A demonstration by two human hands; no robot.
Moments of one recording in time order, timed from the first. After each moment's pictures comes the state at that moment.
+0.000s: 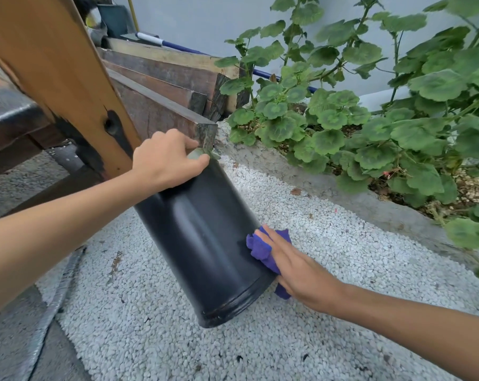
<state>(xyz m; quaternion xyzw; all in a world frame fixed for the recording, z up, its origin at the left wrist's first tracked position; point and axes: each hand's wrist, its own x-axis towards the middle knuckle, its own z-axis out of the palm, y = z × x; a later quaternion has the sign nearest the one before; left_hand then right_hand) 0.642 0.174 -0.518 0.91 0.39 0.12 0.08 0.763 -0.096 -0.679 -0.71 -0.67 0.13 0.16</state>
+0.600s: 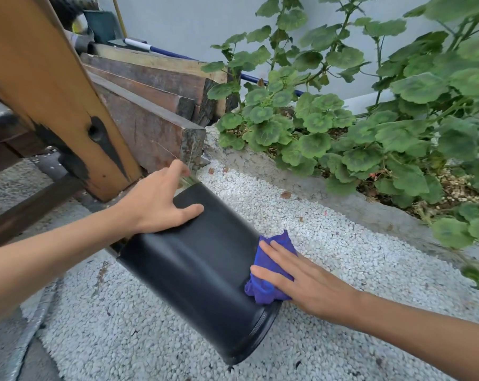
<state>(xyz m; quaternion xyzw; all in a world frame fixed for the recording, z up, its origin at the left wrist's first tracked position) 0.615 0.161 -0.552 0.95 0.26 0.03 0.13 0.787 -0.129 -0.692 -0.66 -0.75 0.00 0.08</state>
